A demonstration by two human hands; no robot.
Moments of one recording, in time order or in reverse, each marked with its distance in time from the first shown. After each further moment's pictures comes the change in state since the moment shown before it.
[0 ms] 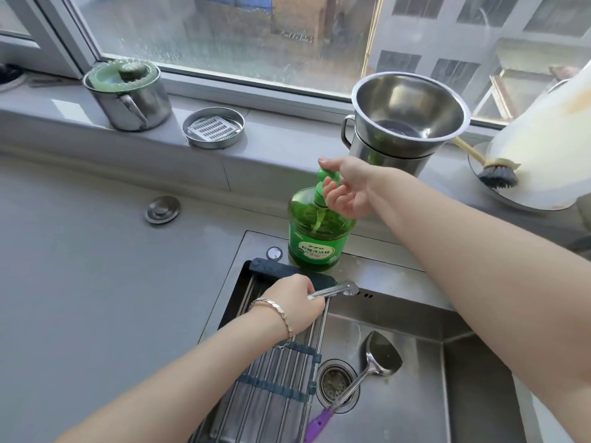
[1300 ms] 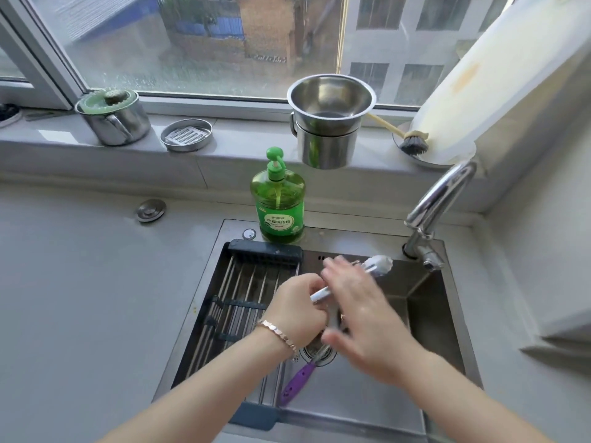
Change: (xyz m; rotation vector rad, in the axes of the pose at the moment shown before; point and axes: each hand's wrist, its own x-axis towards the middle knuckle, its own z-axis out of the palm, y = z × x) left_hand -0.123 0.054 0.071 -0.223 0.172 0.272; right_hand -0.118 0.285 -0.063 -1.360 0.472 -1.155
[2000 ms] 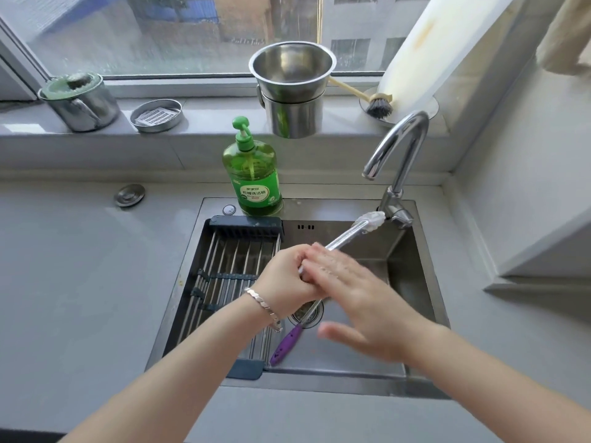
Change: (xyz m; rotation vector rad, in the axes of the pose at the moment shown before) left_hand -0.034 0.023 0.020 -0.165 -0.170 0.111; right_hand -0.059 -0.007 -0.019 -0.050 -0.004 -0.125
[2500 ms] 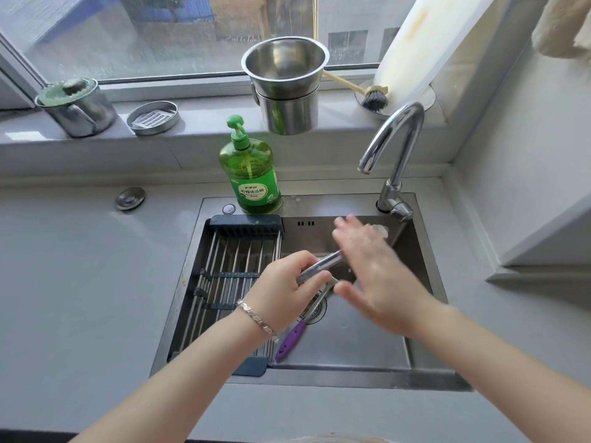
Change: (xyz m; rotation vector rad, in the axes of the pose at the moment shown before) left_hand -0.014 -0.006 0.007 0.245 0.096 0.144; right_hand -0.005 0.026 -0.003 -0.029 0.056 0.185
